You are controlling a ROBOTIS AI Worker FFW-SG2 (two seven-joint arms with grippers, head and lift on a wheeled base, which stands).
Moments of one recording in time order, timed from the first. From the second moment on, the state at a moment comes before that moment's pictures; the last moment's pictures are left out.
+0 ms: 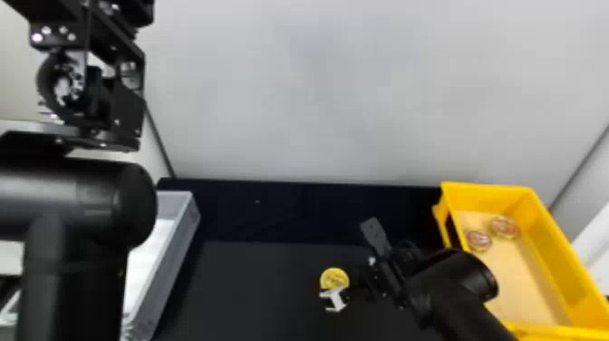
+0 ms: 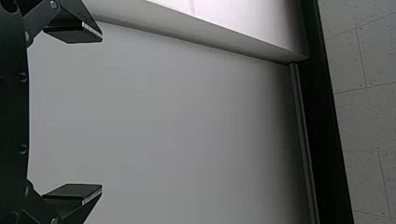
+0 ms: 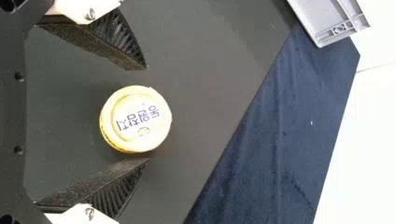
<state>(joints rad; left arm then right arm) -0.31 0.08 -0.02 -2.12 -0.04 0.09 0.13 -0.47 -0.01 0.35 -0.81 0.16 0.55 0.55</state>
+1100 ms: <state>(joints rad) -0.31 0.08 -0.02 -2.12 -0.04 0.09 0.13 -0.47 -0.01 0.36 -0.81 0.15 0.56 0.55</state>
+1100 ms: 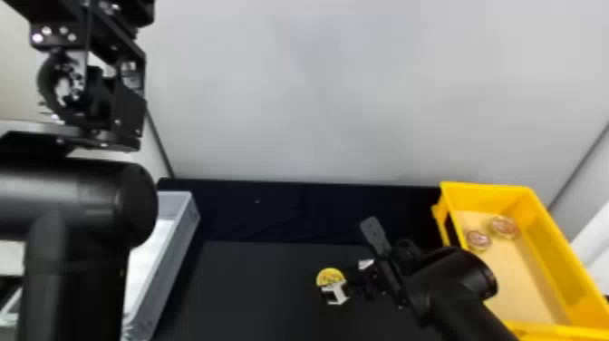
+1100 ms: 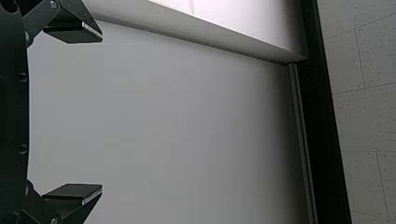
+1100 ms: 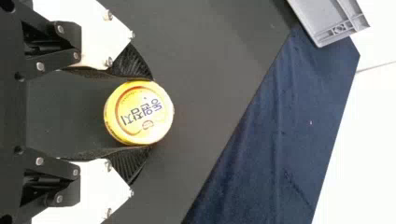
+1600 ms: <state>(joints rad) -0.31 0.08 -0.01 -2.12 -0.04 0.09 0.13 -0.43 -0.04 0.34 -0.97 0.15 0.65 0.57</state>
